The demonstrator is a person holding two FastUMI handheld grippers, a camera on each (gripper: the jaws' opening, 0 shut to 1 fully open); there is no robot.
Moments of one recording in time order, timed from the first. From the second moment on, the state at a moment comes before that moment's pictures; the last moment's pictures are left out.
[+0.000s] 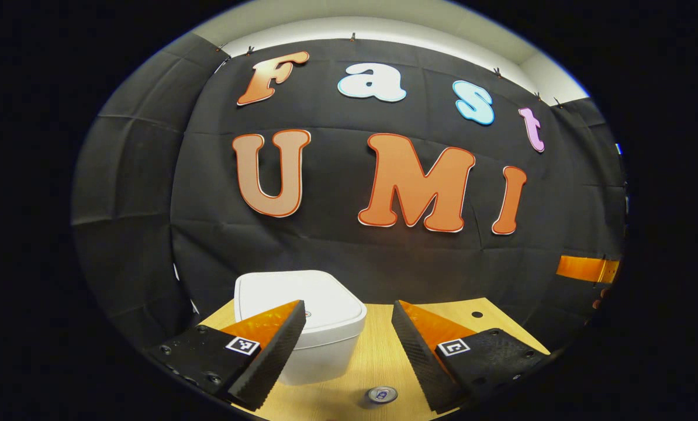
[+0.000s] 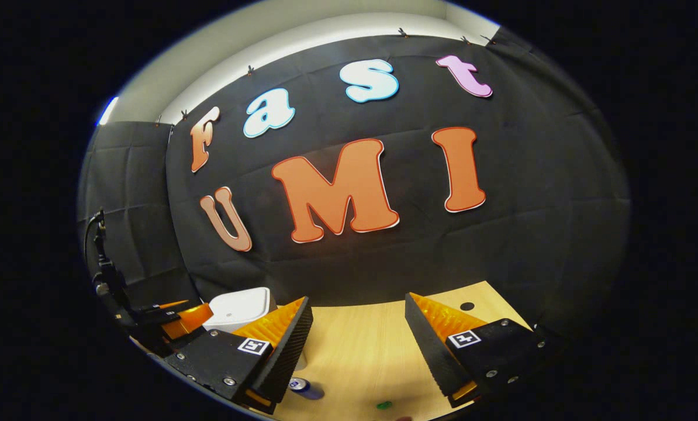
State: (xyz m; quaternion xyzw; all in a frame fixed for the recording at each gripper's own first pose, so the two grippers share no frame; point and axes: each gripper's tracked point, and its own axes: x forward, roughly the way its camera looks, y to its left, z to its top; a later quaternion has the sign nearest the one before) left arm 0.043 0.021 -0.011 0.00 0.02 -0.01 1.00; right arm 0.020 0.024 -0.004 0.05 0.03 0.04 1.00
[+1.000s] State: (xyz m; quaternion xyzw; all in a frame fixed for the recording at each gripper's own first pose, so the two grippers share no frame) left arm 0.070 0.074 0.012 0.02 0.00 0.04 1.00; right arm 0.028 0.023 -0.033 0.01 0.08 0.01 1.00
